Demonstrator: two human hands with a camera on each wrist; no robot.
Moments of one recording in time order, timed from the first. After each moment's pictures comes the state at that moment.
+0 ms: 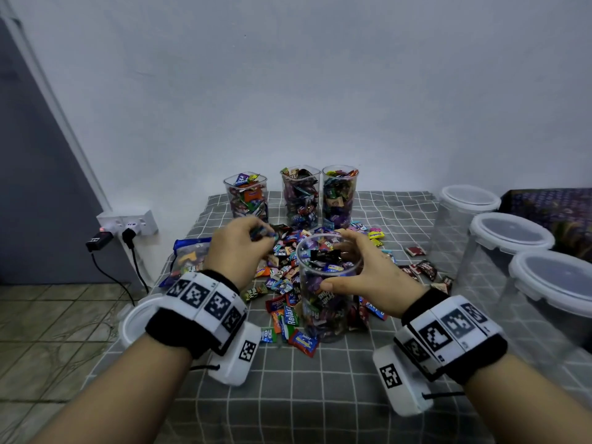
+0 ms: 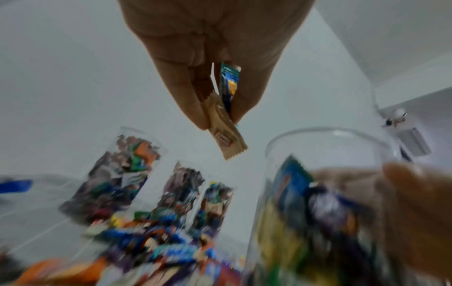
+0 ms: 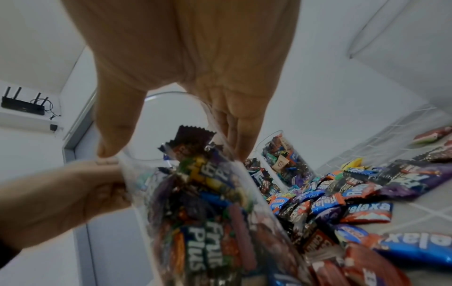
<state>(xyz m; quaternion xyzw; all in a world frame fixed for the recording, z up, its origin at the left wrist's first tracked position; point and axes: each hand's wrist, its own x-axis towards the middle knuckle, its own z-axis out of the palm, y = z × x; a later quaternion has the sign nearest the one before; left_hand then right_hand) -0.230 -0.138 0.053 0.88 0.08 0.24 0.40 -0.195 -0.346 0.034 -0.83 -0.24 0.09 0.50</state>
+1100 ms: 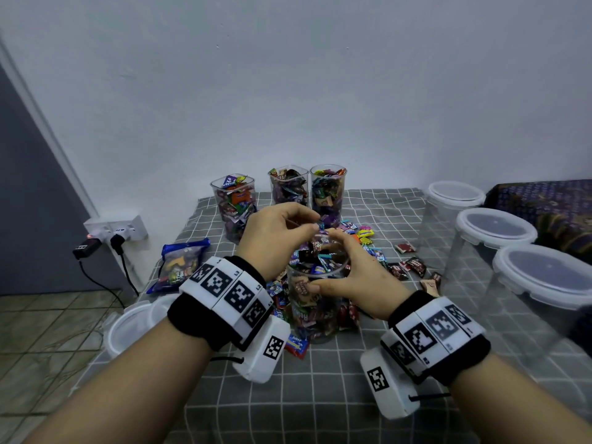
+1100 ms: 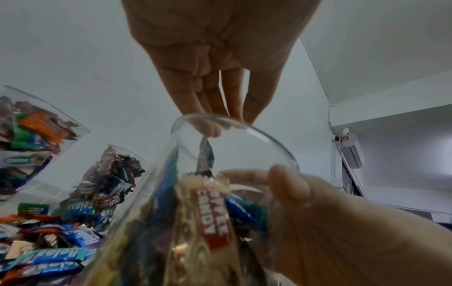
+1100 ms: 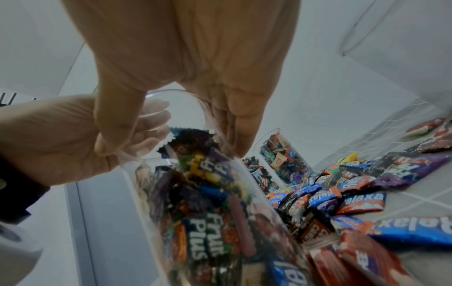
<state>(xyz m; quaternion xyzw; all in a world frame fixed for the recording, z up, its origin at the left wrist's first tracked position) -0.216 -0.189 0.075 0.85 -0.06 0.19 0.49 -0.191 -0.347 0.023 -0.81 -0.26 0.05 0.53</state>
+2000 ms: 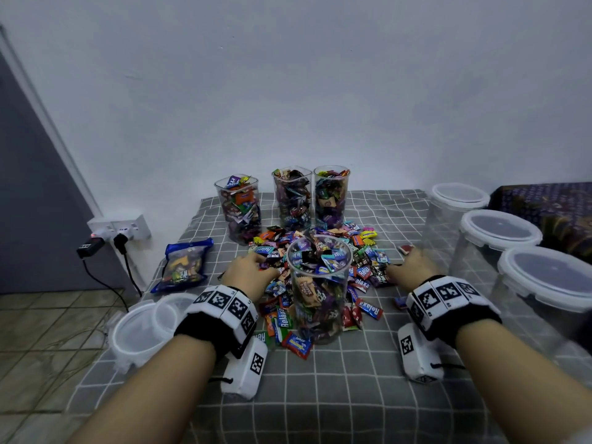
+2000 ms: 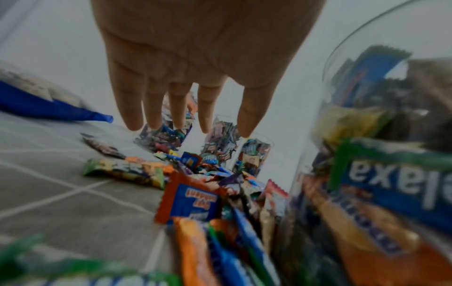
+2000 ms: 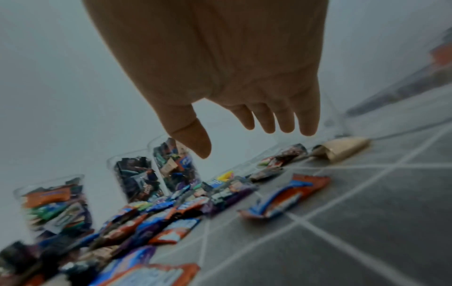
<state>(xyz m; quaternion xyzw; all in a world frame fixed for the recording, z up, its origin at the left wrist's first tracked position) -0.187 -0.134 -0.009 0.93 0.21 0.05 0.29 -0.115 -0.401 -0.013 -0.96 0.09 0.04 0.27</state>
